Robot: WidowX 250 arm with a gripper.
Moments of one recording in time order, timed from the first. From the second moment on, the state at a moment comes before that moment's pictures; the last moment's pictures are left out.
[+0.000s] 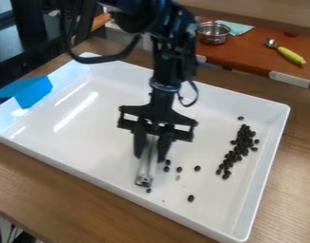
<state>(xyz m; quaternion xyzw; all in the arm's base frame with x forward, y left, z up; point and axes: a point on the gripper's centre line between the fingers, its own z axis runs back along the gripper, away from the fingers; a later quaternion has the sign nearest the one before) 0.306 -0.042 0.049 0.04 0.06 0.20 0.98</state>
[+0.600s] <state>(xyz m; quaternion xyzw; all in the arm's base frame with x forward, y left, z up) 0.337 -0.094 0.048 0.00 0.05 0.24 0.97</state>
